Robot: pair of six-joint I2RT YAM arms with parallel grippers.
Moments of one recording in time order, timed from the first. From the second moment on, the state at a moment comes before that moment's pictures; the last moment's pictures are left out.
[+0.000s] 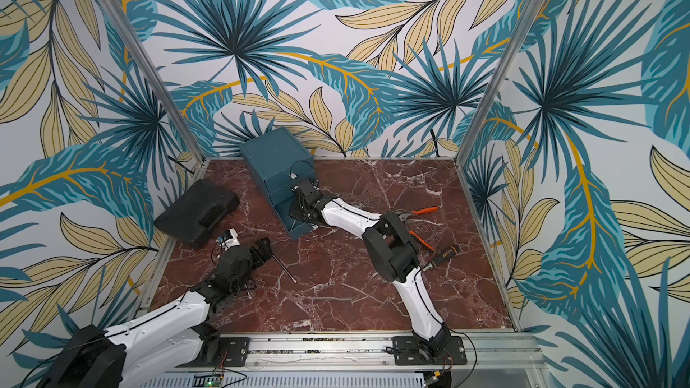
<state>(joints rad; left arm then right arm) -0.48 0.98 0.23 0.19 -0.38 -0.88 0.73 2.24 1.77 -0.38 -0.02 0.91</state>
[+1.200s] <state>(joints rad) -0.41 0.82 0.43 -0.60 -0.37 -0.94 0.73 1.72 1.40 -0.40 0.26 0.65</state>
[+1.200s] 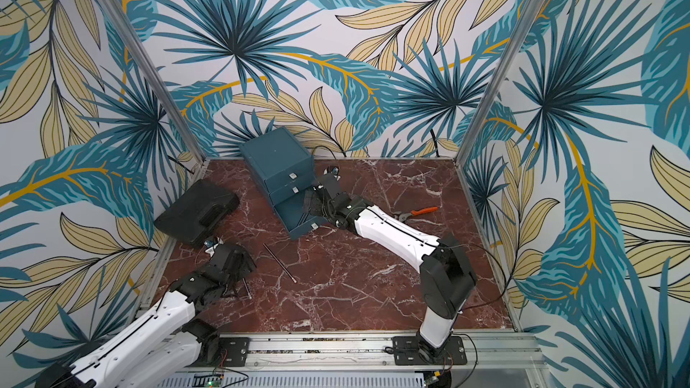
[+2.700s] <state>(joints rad) -0.22 1.05 0.47 -0.75 -0.13 -0.88 0.73 1.62 1.20 -0.45 0.41 0.64</state>
